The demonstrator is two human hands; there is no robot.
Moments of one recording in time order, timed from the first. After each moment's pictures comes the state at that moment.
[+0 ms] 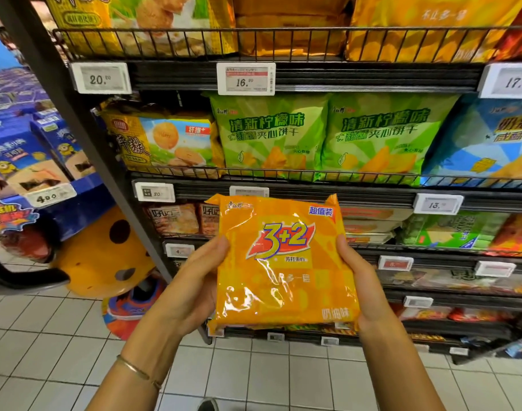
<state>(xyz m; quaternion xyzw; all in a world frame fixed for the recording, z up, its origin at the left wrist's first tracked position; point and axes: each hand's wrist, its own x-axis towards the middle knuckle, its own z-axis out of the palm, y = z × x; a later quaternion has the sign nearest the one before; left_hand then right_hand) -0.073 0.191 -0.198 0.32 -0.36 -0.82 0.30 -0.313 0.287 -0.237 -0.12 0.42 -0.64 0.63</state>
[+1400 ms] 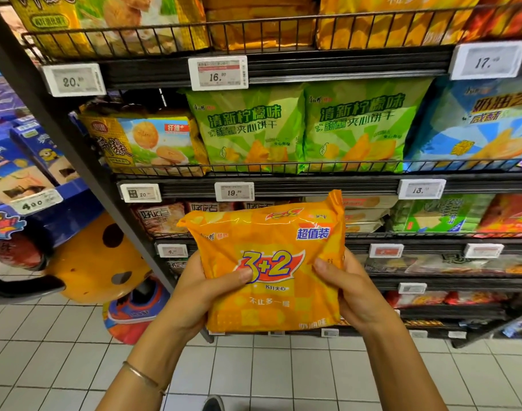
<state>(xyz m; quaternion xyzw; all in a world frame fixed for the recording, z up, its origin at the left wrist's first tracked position) -0.085 0.206 -0.218 0.36 -0.53 -0.71 0.29 -0.318 0.307 -0.241 -0.30 0.41 -0.62 0.60</state>
